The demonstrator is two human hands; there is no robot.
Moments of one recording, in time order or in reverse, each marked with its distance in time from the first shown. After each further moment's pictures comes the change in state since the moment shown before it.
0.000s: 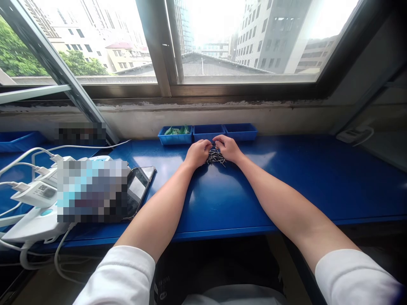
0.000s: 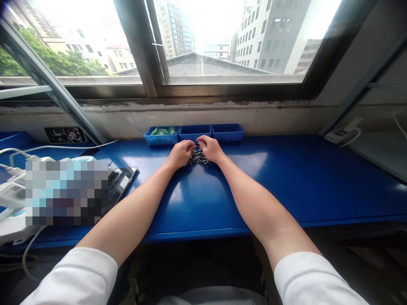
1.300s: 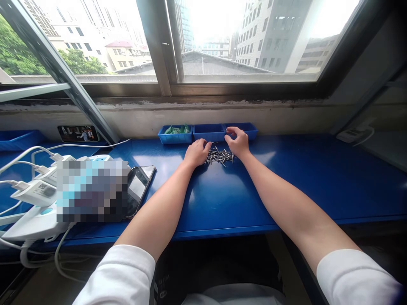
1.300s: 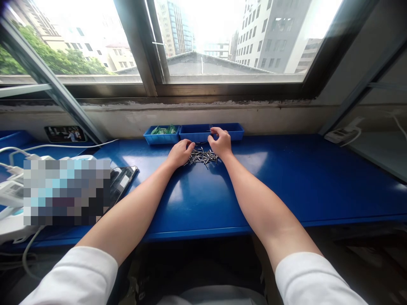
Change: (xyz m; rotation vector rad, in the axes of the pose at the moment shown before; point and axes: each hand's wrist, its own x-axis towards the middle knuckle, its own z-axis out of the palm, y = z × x) left_hand 0.003 -0.010 0.008 0.014 -0.020 -0.126; right_hand 0.004 0.007 -0.018 -0.072 0.389 0.074
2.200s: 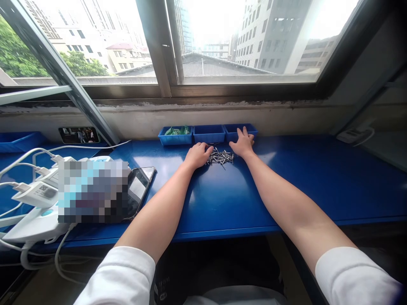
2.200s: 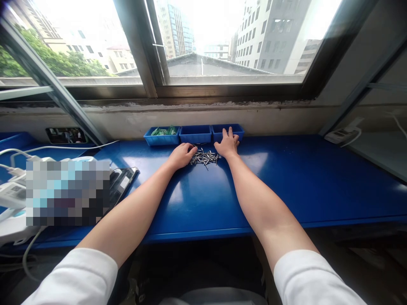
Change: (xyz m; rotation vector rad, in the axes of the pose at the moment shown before) left_hand -0.003 0.002 -0.003 0.049 -0.133 -0.023; right_hand 0.010 0.036 -0.006 -0.545 -0.180 0.223
